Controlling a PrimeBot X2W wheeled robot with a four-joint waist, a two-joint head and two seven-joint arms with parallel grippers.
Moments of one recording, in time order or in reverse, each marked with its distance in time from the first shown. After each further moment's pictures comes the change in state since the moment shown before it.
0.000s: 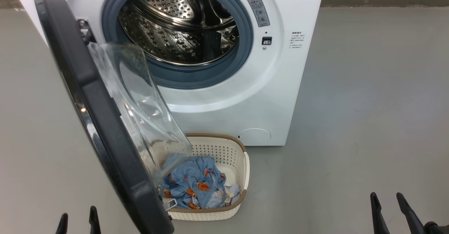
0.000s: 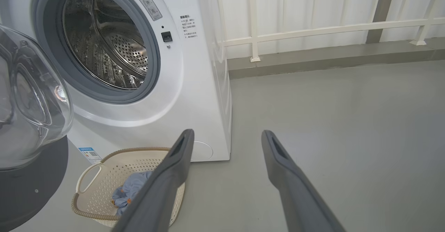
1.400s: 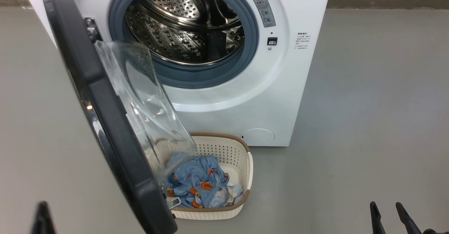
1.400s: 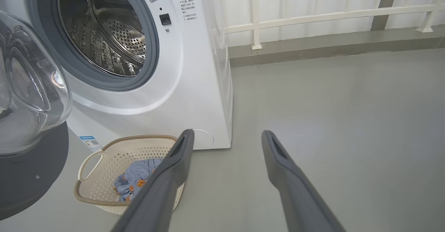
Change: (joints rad) left arm 0.009 0.000 0.090 -0.088 -0.071 0.062 0.000; right arm 0.020 0.003 -0.005 0.037 -0.002 0.000 0.000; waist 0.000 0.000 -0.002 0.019
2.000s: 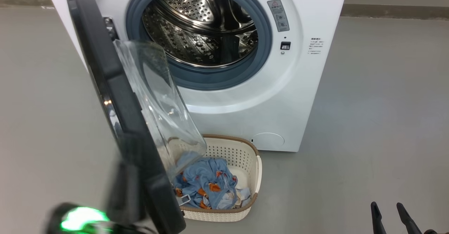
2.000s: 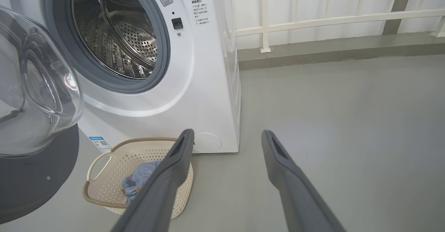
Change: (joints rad) left arm -0.091 0.005 -0.432 -0.649 0.023 0.000 0.032; right arm 0.001 0.006 -0.008 -0.001 0.000 0.000 0.000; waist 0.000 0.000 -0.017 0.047
